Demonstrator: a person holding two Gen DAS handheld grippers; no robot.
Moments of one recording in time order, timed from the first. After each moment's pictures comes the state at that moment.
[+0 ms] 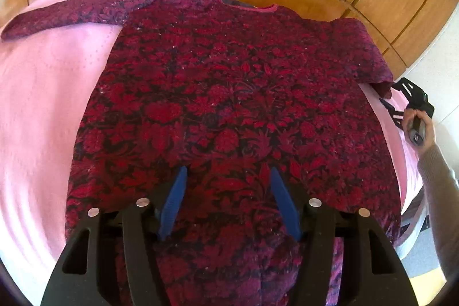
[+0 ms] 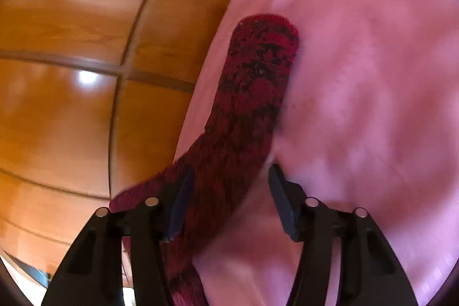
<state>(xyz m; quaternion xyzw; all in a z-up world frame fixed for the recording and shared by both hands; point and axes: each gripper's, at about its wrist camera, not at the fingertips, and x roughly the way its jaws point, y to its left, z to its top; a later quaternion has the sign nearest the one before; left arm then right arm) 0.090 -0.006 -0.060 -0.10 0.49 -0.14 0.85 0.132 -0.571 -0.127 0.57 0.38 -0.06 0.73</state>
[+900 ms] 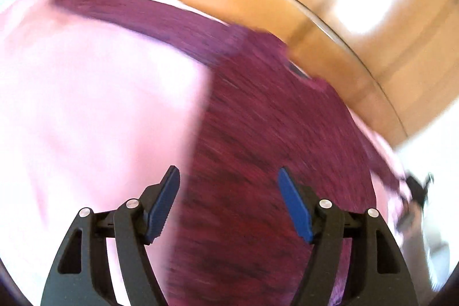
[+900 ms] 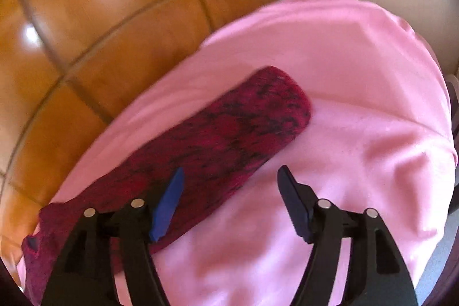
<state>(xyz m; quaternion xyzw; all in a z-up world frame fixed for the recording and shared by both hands) 0.100 0.122 -0.035 -0.25 0.43 -0.05 0.87 0.092 -0.555 -0.054 0.27 0.40 -0.25 0.84</state>
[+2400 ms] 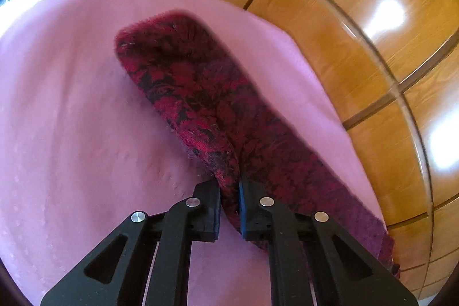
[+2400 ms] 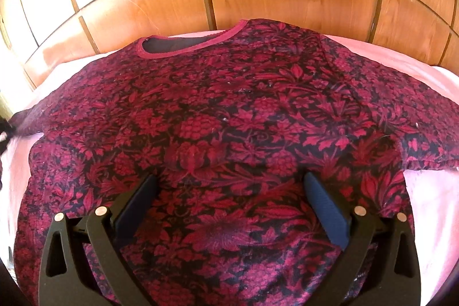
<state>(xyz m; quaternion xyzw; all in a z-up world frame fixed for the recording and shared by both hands) 0.213 0.371 -0.072 -0.38 0.35 0.22 0.83 0.146 -0.191 -0.117 0.04 0.50 0.10 0.86</state>
